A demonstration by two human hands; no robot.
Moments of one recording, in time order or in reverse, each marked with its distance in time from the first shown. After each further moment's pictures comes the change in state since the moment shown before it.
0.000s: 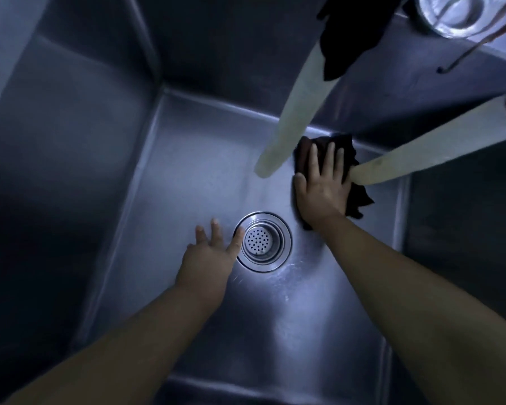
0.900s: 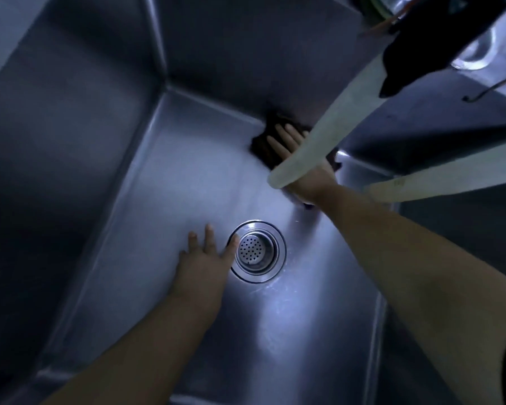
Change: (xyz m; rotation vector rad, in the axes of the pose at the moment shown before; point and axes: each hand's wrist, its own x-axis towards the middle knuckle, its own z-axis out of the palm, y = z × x) left_hand -0.004 0.000 -0.007 -0.061 0.006 0.001; right_hand 0.065 -0.016 -0.030 -0.158 -0.066 -0.640
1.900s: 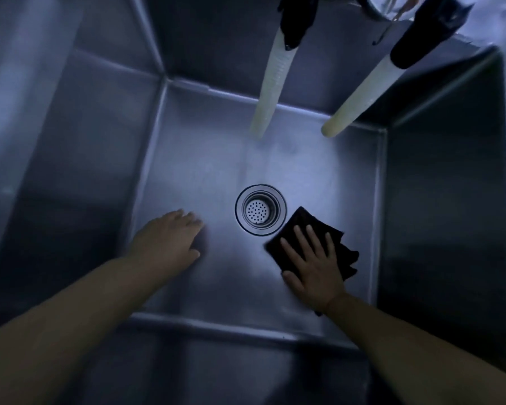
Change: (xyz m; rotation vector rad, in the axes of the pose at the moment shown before) left_hand -0.076 -0.068 -0.017 -0.024 0.092 0.123; right_hand -0.256 -0.135 0.044 0.120 -0.041 0.200
